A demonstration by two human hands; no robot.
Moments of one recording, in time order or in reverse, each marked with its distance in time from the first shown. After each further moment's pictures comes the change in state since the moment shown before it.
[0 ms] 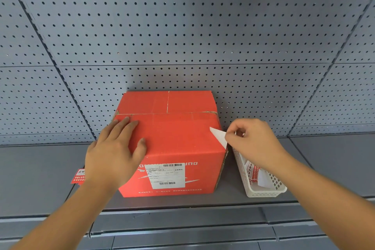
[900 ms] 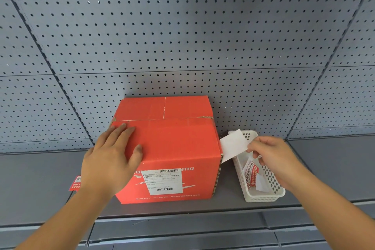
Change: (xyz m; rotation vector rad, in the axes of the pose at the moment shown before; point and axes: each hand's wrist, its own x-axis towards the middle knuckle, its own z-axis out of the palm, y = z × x) left_hand 0.000 0.001 -0.003 0.000 -0.029 0.001; right_hand -0.016 0.060 -0.014 0.461 0.036 0.464
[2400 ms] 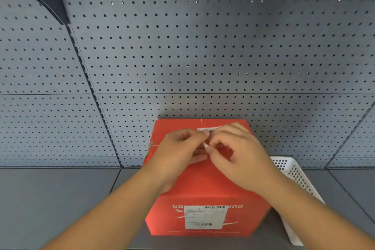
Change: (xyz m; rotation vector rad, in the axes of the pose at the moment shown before) left_hand 0.083 0.051 -0.042 -1.391 -0.468 -0.416; right_hand 0.001 -0.123 0.148 -0.489 -0.050 -1.056
